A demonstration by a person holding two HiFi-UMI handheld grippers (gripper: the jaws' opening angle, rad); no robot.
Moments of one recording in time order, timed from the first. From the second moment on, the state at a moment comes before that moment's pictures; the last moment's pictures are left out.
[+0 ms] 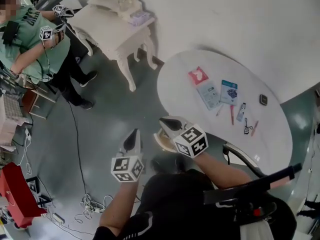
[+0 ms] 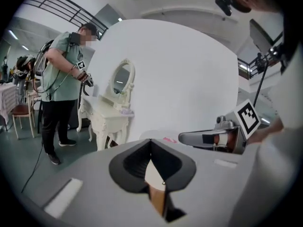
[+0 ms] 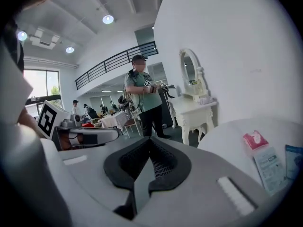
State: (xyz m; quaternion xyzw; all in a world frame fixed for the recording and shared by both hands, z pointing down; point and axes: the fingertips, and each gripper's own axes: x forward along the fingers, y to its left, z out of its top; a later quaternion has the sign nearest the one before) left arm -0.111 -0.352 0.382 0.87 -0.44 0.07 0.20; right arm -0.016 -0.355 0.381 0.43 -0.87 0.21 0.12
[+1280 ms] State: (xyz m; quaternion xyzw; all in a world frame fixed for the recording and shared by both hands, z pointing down) left arm -0.110 -0.337 0.244 0.91 -0.42 0.02 0.08; right arm -0.009 -0.346 0.233 0.45 -0.89 0.10 0.02
